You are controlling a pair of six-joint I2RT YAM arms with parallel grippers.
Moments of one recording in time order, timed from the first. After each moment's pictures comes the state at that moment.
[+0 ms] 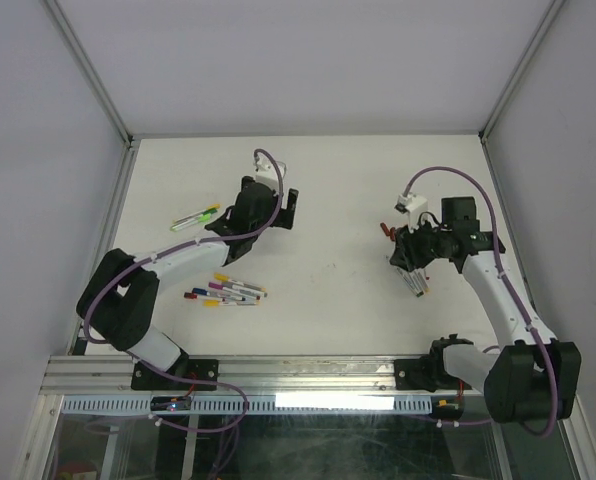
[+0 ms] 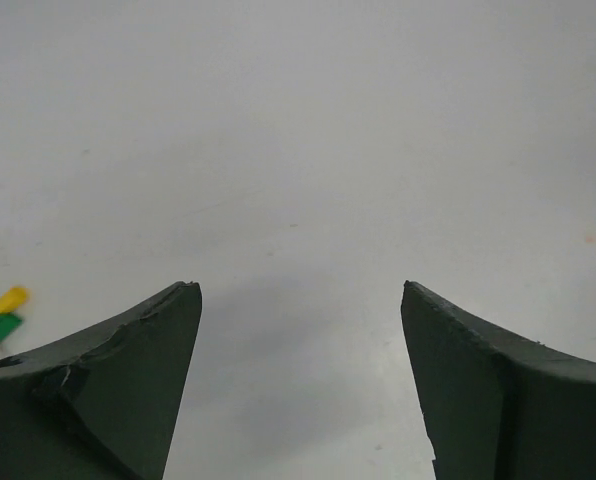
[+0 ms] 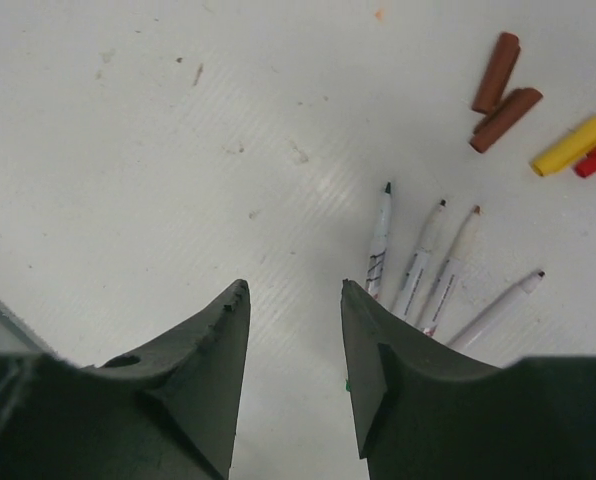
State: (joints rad) left arm -0.64 1.59 0.96 0.24 -0.22 -0.19; right arm 0.06 1.10 0.81 -0.69 -0.52 -0.42
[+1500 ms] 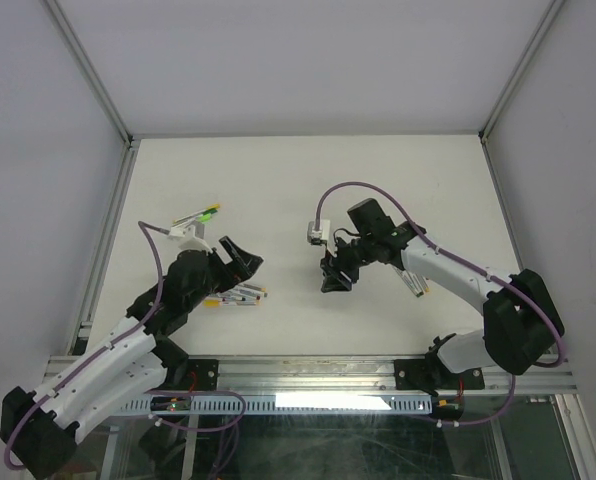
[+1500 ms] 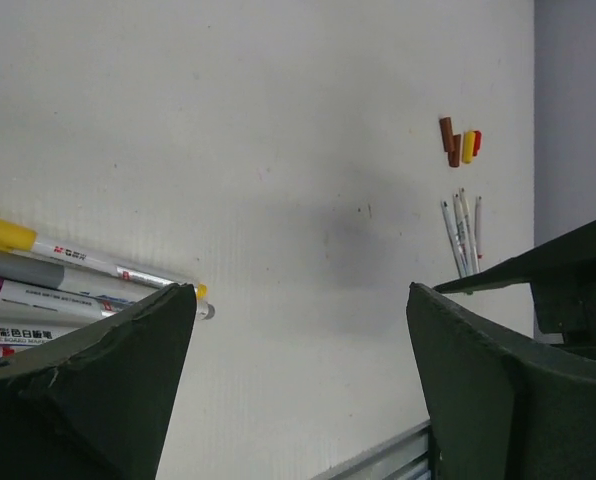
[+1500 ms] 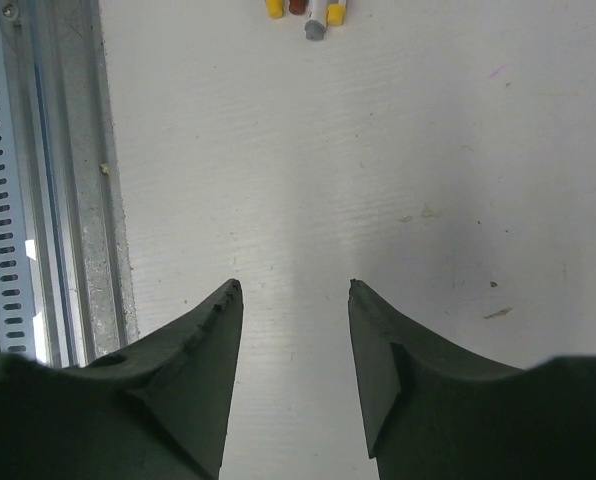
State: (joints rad) left arm -0.59 0.65 0.43 -0.21 -0.11 -0.95; right arm 0.65 1.40 0.92 -0.53 -0.71 -0.52
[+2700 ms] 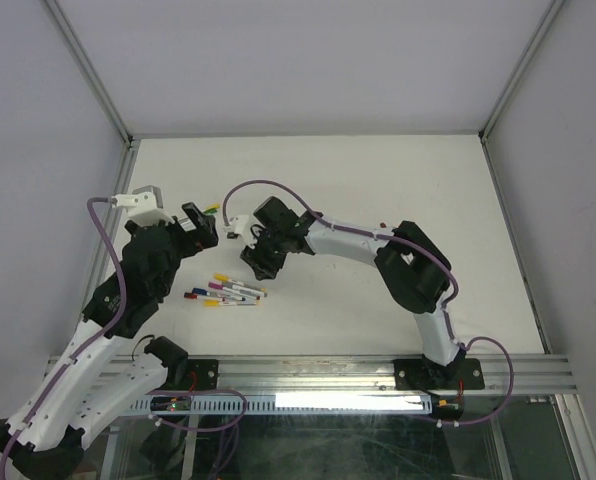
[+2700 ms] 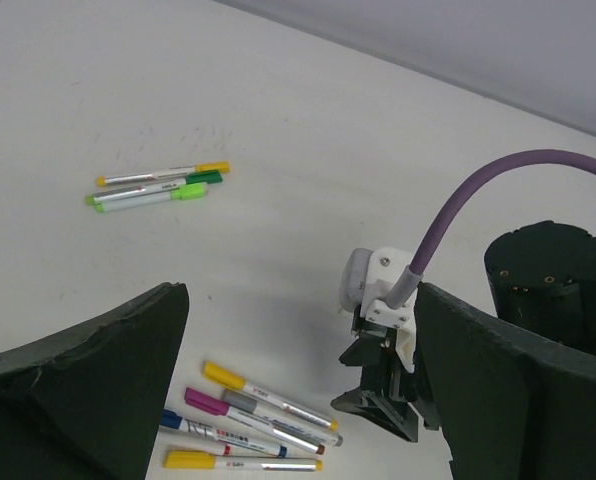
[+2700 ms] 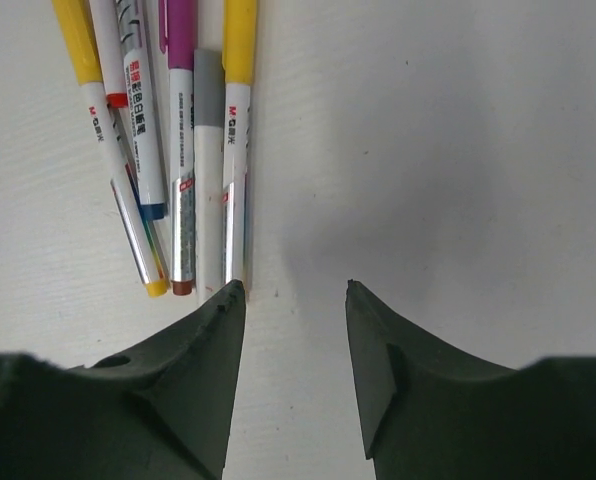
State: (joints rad) left arm -0.55 0.65 0.85 -0.48 -0.50 -0.51; right arm 0.93 2.03 1.48 -0.42 -0.39 -0.26
